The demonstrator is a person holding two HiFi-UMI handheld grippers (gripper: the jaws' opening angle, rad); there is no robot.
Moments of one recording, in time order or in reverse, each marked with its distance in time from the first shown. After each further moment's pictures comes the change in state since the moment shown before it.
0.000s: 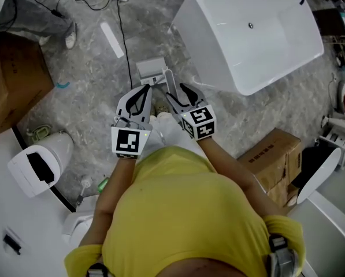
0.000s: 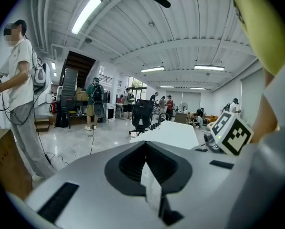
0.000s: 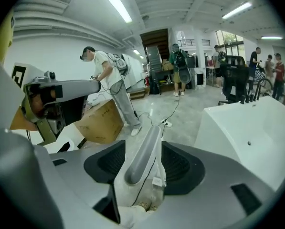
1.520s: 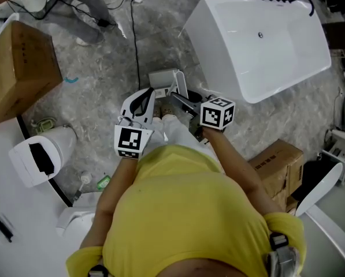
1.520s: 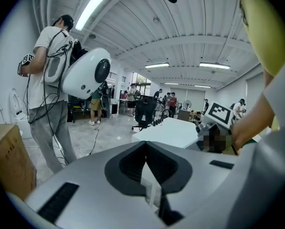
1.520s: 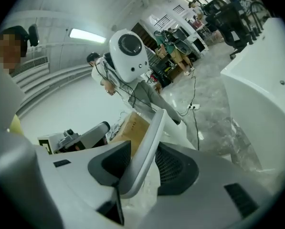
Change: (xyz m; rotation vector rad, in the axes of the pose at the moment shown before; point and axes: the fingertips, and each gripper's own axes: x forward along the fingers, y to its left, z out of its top) left arm -0.016 0.005 -0.019 -0.038 0.059 0.045; right arm -0.006 0.028 0.022 0.455 -0.002 0.428
